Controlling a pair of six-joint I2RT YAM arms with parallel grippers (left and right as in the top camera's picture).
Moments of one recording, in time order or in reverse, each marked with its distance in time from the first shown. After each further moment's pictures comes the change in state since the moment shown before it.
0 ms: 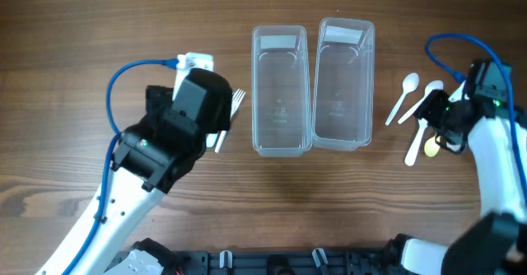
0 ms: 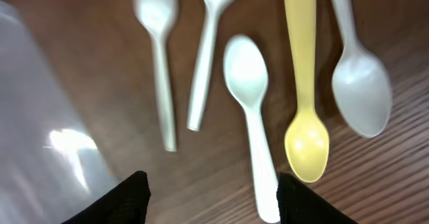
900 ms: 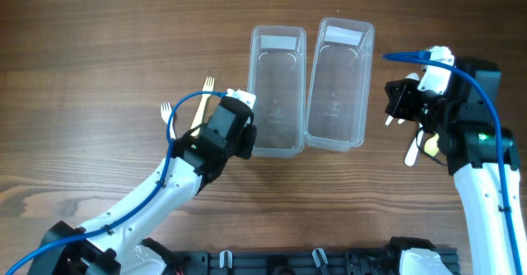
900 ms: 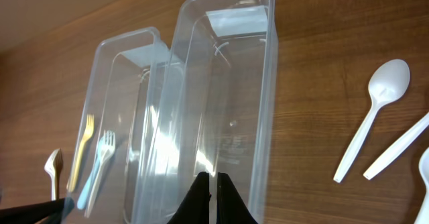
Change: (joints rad) left arm -0.055 0.175 -0.442 0.593 0.401 0.066; right arm 0.244 -0.349 -0.002 0.104 -0.280 -0.132
